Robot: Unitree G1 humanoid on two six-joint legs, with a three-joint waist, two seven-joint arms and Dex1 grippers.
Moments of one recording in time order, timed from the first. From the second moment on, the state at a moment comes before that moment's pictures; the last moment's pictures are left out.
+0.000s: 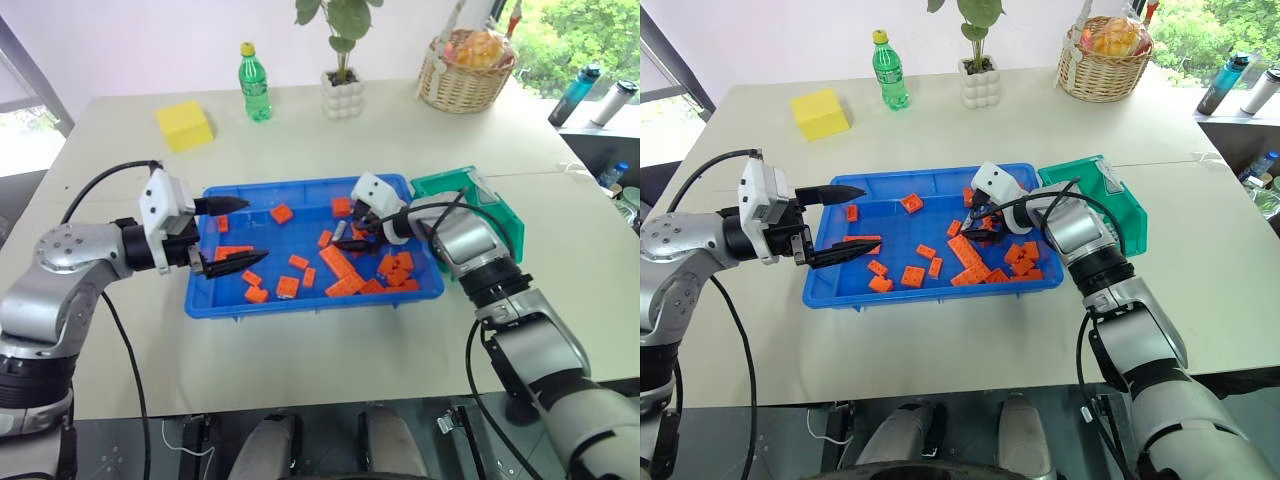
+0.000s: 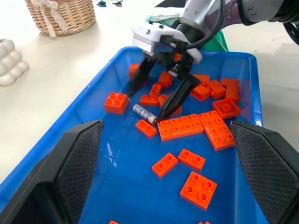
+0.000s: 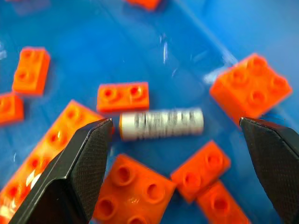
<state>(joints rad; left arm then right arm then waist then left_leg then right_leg) -0.36 0.82 0.14 -0.28 -0.58 0.45 -1.04 -0.92 -0.45 0.35 0.43 0.02 0.57 0.94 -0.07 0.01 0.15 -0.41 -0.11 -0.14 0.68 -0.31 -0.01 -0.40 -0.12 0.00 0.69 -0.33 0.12</state>
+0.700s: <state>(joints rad) -0.37 0.80 0.14 -0.28 -0.58 0.45 -1.04 -0.98 -0.37 0.37 0.60 -0.03 0.48 0.96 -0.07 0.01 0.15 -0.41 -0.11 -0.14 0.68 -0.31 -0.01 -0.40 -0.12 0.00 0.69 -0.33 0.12</state>
